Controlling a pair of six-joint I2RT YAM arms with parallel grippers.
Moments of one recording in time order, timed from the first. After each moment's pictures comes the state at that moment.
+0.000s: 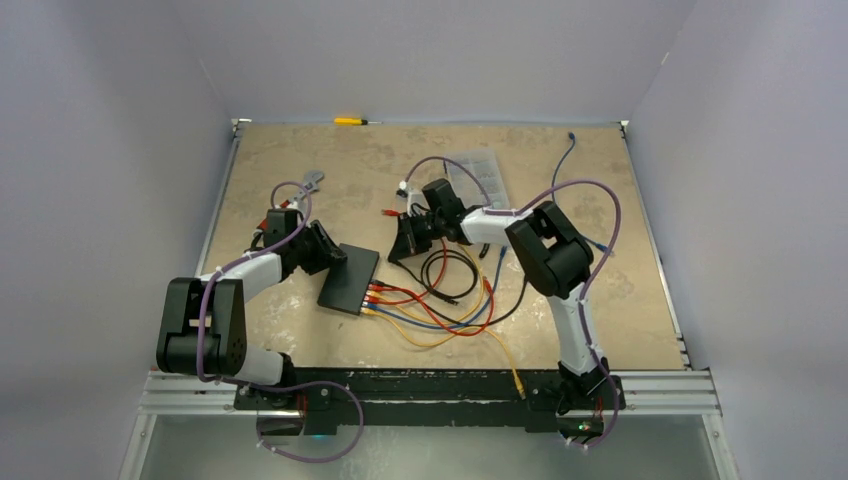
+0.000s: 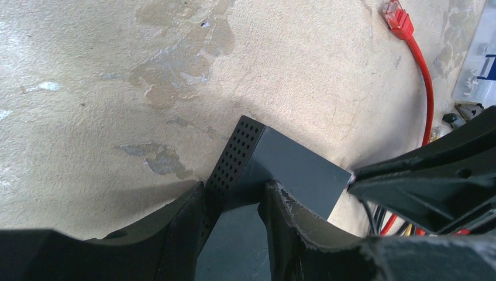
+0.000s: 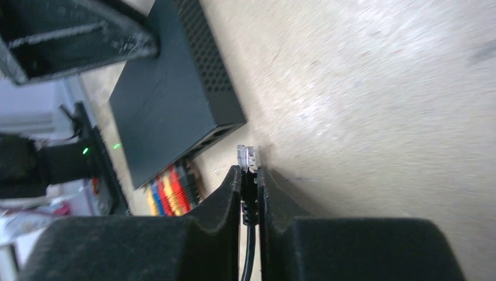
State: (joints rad) left arm -0.03 1.44 0.60 -0.05 0.28 -0.59; right arm 0.64 2.17 1.33 0.07 -0.73 0.44
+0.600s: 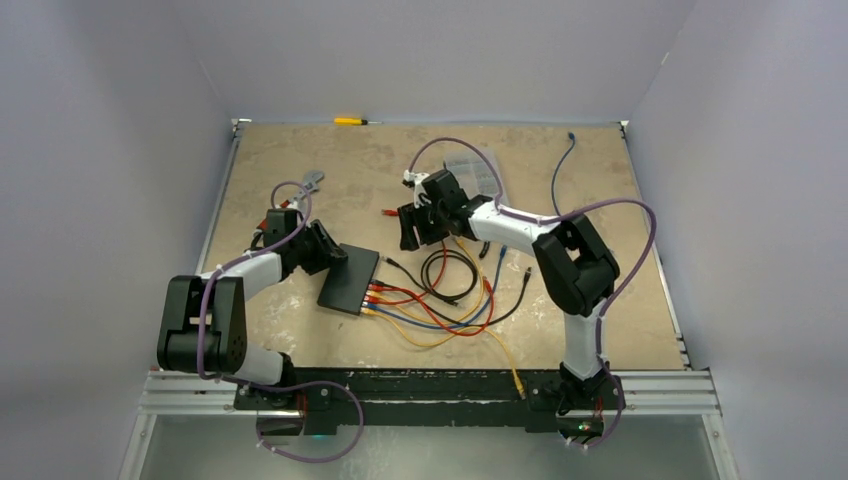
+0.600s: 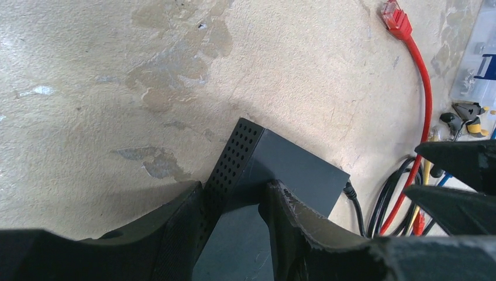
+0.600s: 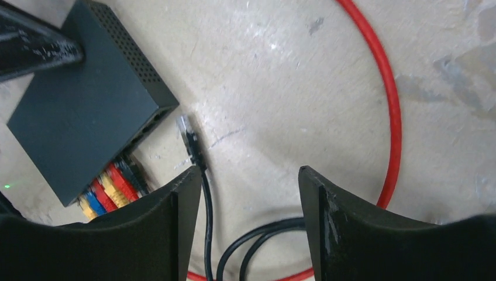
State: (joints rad) left arm -0.03 1.46 0.60 -0.04 0.29 -0.59; right arm 0.67 1.98 1.35 -0.20 -0.25 0.27
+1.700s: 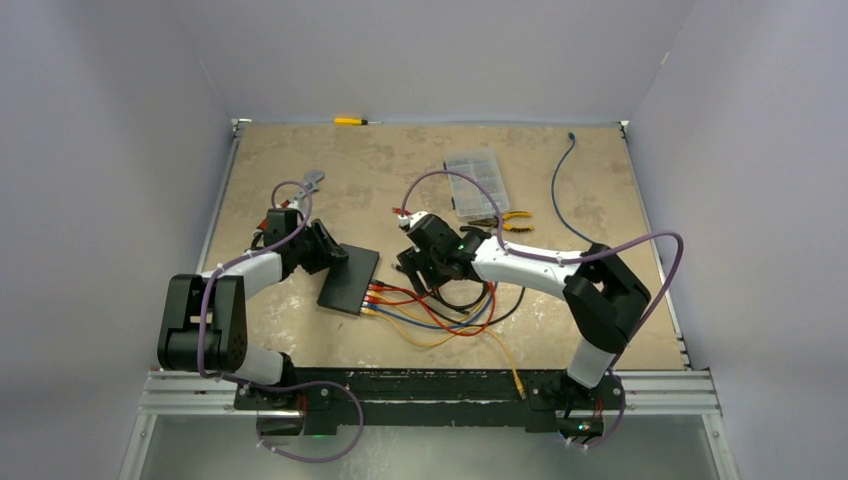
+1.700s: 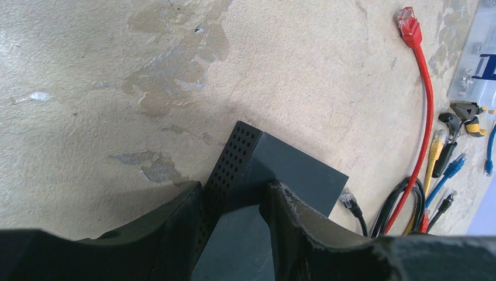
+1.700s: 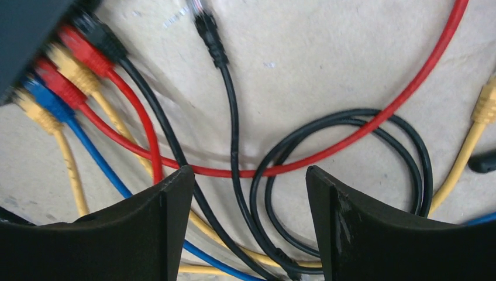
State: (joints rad) left arm -0.03 1.46 0.60 -0.02 0.30 -0.59; right arm 0.91 1.73 1.16 -0.43 0.12 0.31
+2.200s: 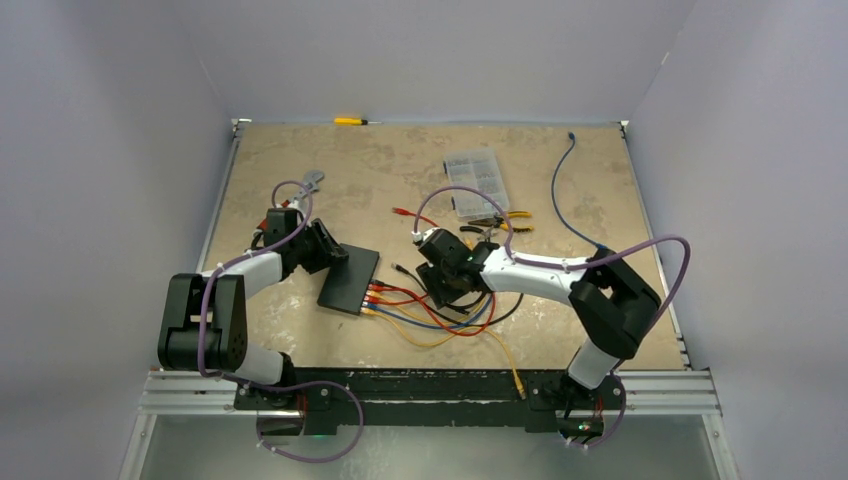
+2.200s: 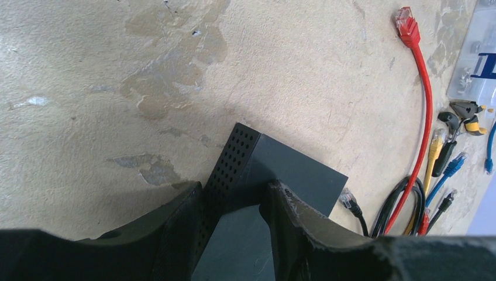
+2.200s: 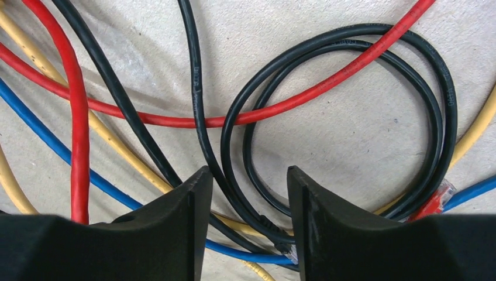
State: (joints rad) left arm -0.02 1.47 0.60 -0.01 0.30 -0.58; right arm 0.91 1.66 1.00 -0.46 0.12 0.34
